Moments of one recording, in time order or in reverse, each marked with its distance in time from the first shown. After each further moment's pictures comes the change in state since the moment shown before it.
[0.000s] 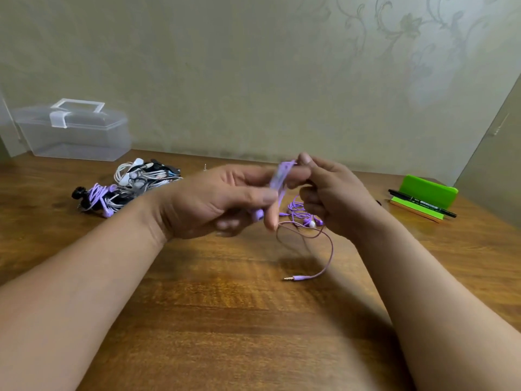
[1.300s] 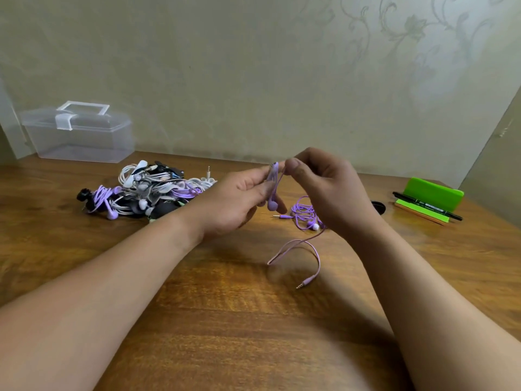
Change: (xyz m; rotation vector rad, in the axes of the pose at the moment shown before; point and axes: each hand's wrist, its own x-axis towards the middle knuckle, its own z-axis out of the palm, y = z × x) left_hand 0.024 -0.030 -0.002 0.283 0.431 -0.004; right_hand -0.010 -0.011 0.016 -0.626 0.168 -0.398
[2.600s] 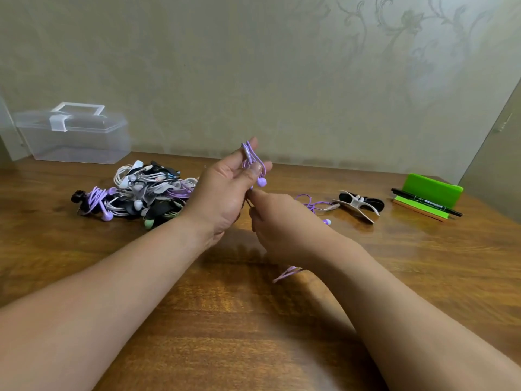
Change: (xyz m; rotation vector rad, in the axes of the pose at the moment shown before) left_hand 0.009 -0.005 0.012 -0.206 0.384 0.051; right_hand -0.018 -0.004 0.052 -0.539 -0.471 -0.035
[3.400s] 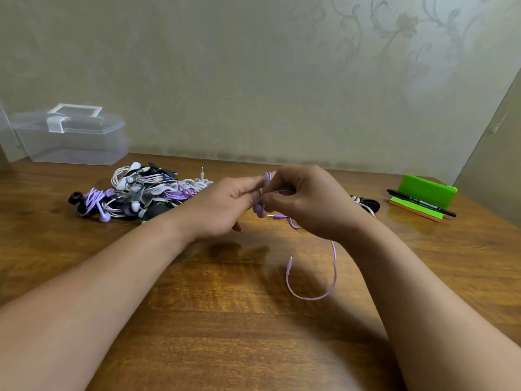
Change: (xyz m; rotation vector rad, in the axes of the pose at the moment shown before) left_hand -0.004 0.007 -0.023 0.582 -0.423 0.013; right_hand -0.012 0.025 -0.046 0.362 0.166 -0.014
